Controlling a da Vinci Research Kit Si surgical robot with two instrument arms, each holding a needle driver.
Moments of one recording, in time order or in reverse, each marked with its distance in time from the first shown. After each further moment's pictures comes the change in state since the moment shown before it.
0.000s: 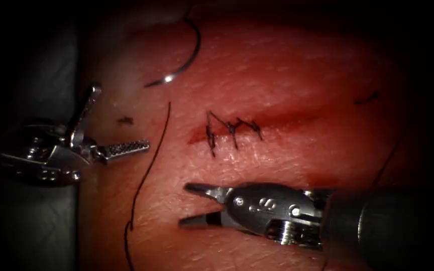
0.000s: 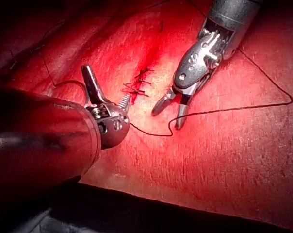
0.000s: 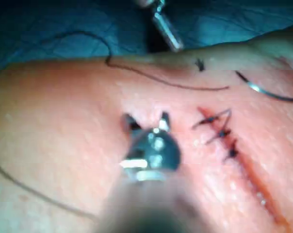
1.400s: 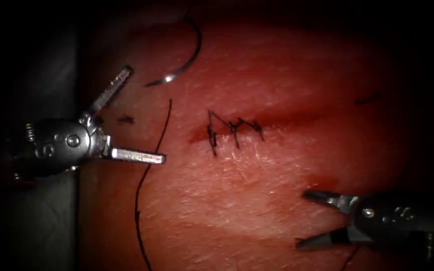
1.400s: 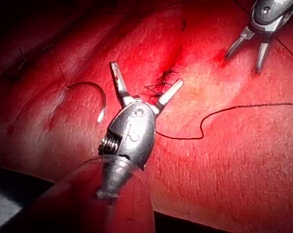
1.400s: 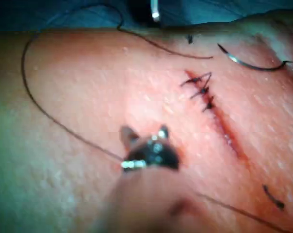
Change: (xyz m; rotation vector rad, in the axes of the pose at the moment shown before) right arm 0.000 -0.001 -0.015 -0.074 0.006 0.009; left arm 0.001 0.000 0.003 -0.348 0.185 -0.932
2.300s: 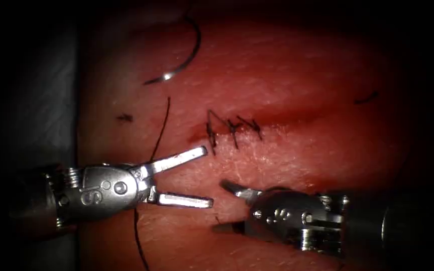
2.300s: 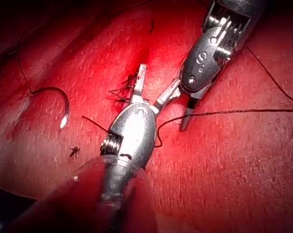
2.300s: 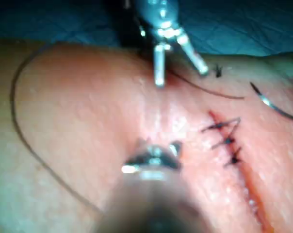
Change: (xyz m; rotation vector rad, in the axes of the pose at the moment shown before) right arm -0.005 0.002 0.011 -0.209 -0.300 -0.183; left arm -0.001 0.005 0.002 -0.165 -0.079 -0.012
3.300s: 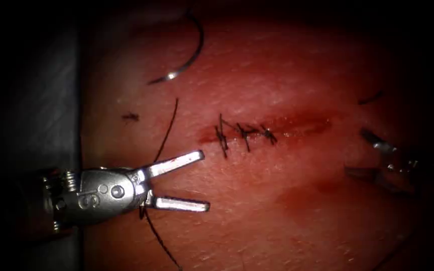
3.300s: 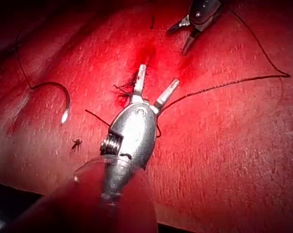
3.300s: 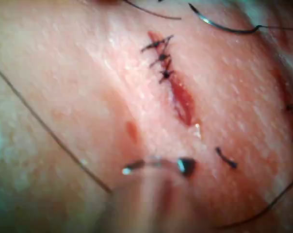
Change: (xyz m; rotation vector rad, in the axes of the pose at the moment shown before) right arm -0.018 0.006 -0.010 -0.203 -0.262 0.148; left arm 0.000 0.000 0.000 0.004 -0.005 0.004
